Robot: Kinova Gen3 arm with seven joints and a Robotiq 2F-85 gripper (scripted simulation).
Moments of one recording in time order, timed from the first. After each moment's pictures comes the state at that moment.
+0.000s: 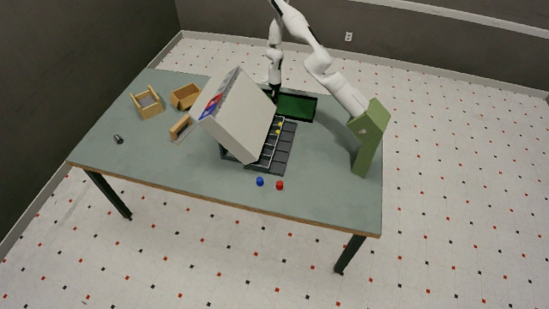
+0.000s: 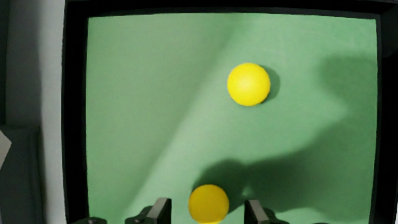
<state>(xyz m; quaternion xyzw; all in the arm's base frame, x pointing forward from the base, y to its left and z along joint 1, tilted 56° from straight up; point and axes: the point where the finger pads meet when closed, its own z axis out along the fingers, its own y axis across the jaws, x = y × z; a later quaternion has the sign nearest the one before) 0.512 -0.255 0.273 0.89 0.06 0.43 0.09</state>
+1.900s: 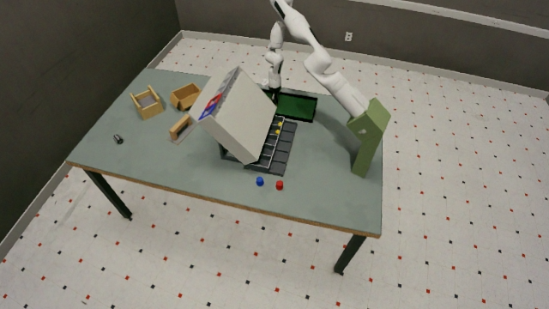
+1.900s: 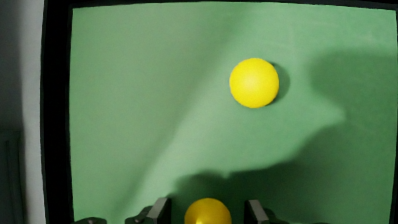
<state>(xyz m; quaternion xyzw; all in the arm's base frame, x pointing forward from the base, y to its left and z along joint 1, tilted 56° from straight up) 0.532 -0.257 0.260 0.89 0.06 0.43 0.09</state>
